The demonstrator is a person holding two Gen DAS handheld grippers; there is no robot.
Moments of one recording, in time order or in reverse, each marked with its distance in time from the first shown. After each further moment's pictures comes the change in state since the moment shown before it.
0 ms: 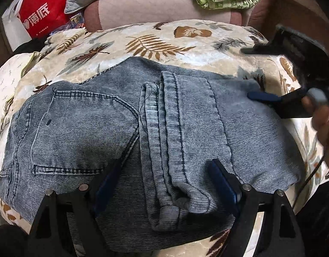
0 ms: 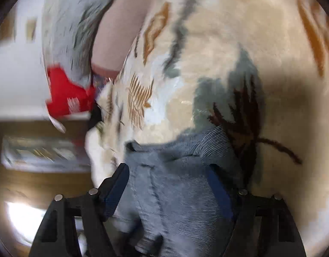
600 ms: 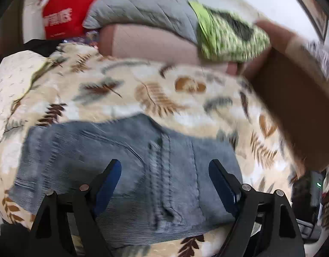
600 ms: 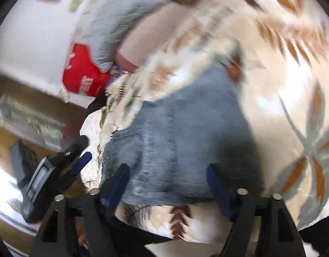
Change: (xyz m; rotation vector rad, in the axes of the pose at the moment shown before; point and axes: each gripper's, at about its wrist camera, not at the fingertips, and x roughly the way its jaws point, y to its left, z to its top) left arm -0.077 0.028 0.037 -0.152 -0.148 -0.132; right arm -0.054 0.007 -0.157 -0.225 -0.120 -0.157
